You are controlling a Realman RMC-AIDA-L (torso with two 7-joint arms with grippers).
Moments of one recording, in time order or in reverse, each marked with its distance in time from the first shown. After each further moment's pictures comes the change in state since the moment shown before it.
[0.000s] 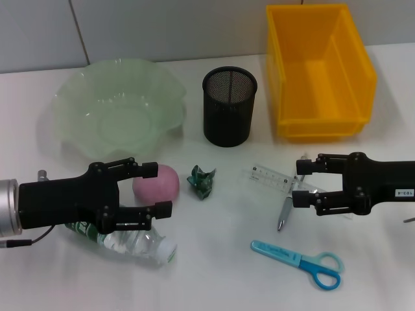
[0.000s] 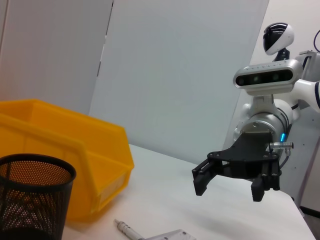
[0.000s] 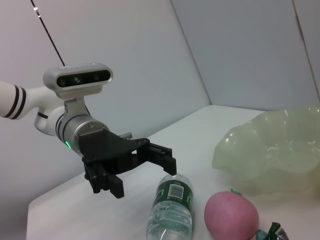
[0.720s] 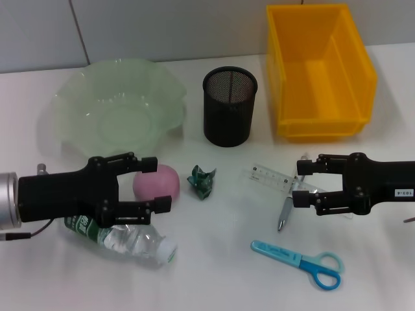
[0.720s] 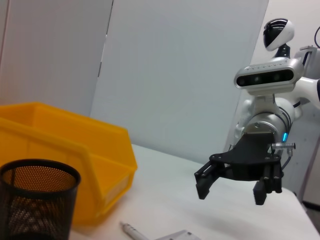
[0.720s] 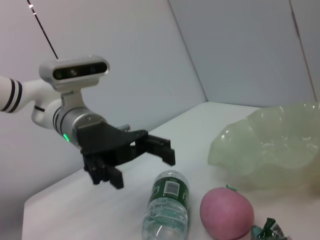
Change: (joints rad) left arm -0.019 0.004 0.001 0.019 0.000 0.001 -0.002; right arm 0.000 -0.002 -0.007 0.000 0.000 0.012 0.005
